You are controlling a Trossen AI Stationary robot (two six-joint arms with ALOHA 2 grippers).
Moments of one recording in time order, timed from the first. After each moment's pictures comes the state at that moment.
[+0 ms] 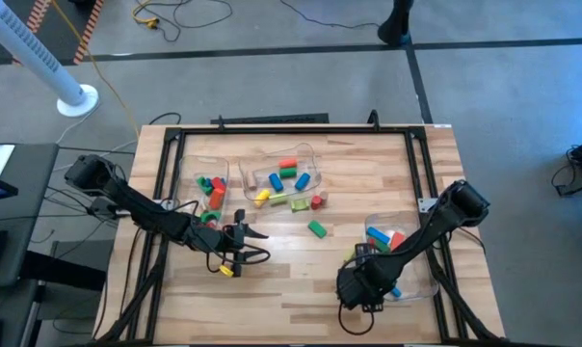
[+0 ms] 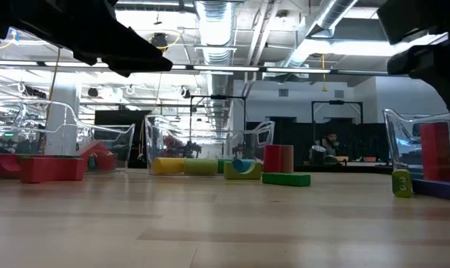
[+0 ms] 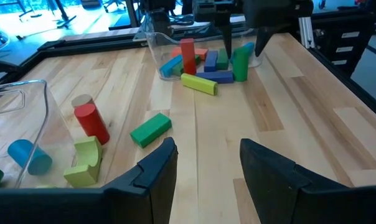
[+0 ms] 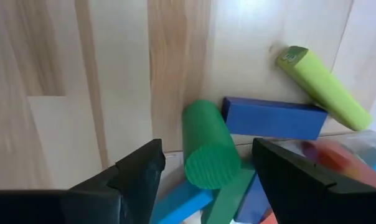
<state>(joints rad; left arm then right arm) -0.45 1.33 0.52 0.51 -0.47 -0.06 0.64 1.84 1.33 -1.11 0.02 0.59</state>
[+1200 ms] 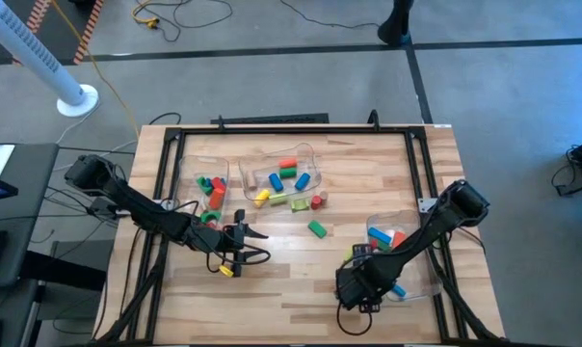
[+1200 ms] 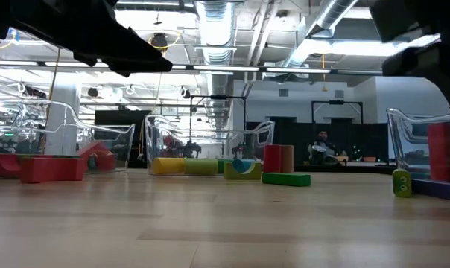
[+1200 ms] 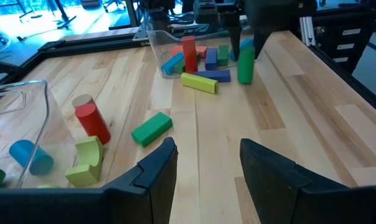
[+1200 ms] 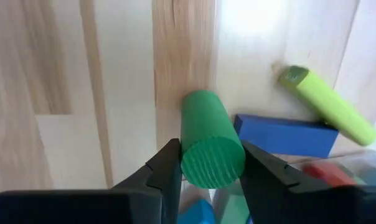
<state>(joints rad) -0.45 1.33 0.52 0.51 -0.47 -0.05 0.63 1.84 1.32 -1.05 0.03 0.59</state>
